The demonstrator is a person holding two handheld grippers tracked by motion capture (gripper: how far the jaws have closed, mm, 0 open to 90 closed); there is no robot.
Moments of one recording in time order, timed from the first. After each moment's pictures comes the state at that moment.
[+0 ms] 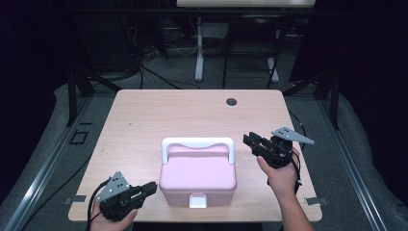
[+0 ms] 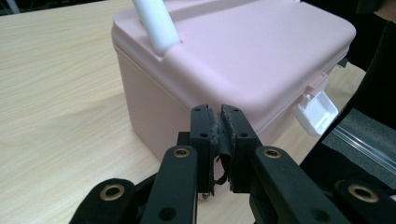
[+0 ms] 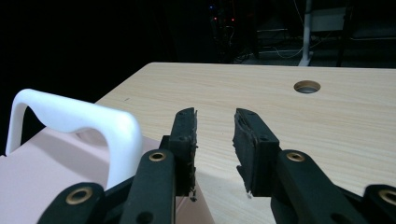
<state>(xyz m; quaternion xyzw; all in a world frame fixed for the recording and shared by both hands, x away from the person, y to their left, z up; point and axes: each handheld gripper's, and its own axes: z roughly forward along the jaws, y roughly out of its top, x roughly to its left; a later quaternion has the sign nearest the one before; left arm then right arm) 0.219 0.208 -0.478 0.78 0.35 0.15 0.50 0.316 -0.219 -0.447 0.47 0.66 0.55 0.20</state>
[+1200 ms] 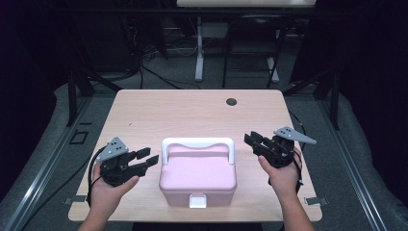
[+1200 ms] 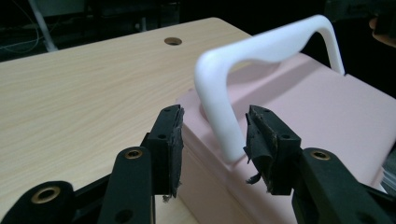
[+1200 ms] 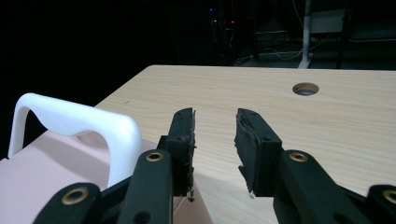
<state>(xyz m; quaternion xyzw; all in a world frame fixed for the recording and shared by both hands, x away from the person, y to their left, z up) 0.286 0.207 -0.433 0.76 0.37 0.17 0.50 0.315 -0.223 -0.445 0.47 0.66 0.55 0.20</state>
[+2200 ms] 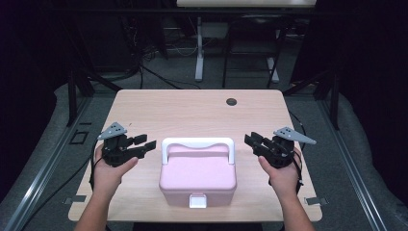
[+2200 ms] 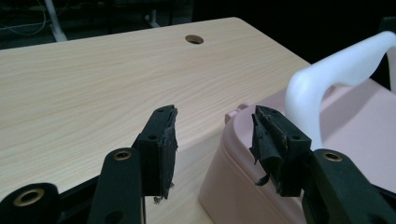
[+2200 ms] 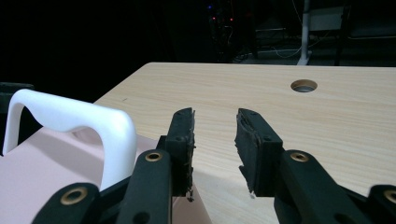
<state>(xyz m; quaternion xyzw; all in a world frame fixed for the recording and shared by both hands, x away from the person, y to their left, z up) 0.334 0.222 -0.446 0.75 0.41 0.15 0.50 0.316 -0.223 -0.448 0.48 0.66 0.55 0.20</state>
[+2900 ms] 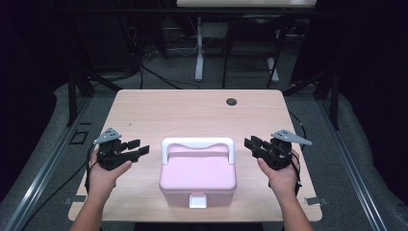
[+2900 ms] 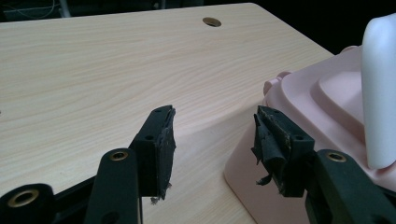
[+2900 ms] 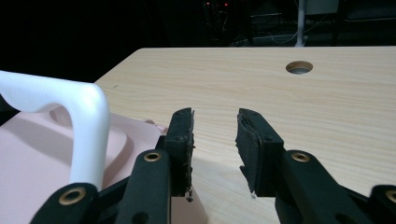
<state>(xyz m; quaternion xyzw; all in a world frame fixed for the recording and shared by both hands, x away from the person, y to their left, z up) 0.339 0.246 -0.471 0.75 0.43 0.14 0.49 0.320 -0.225 -0.463 0.49 0.67 0.53 0.19</state>
